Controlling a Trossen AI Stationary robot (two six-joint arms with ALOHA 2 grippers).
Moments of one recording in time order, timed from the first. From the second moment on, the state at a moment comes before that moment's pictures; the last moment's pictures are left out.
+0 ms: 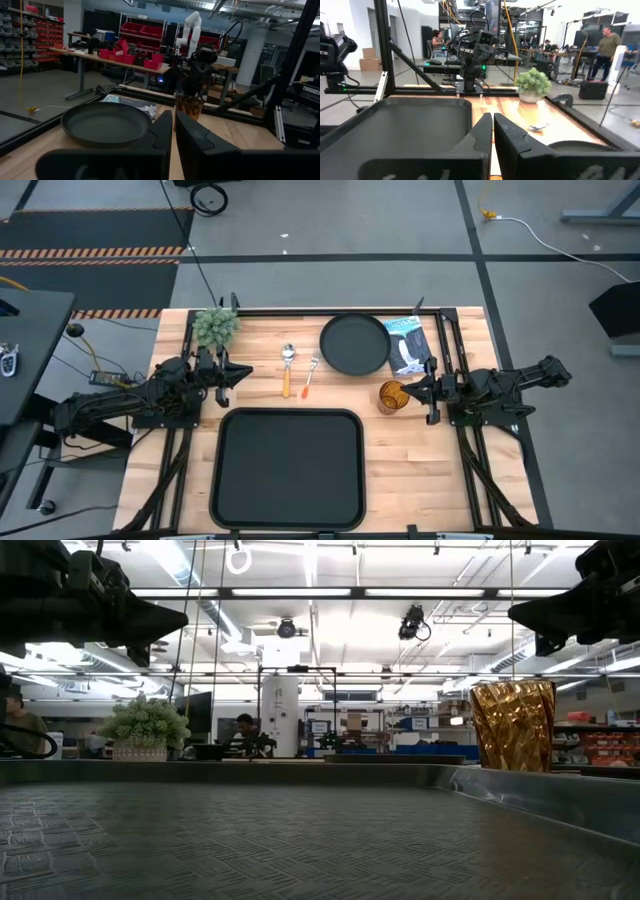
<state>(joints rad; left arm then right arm) 0.32 0.27 0.01 0.40 0.12 -0.20 0.25 0.03 0.01 0.12 0.35 -0.10</state>
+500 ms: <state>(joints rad) 0.32 0.27 0.01 0.40 0.12 -0.20 0.23 0.03 0.01 0.43 0.59 0.09</state>
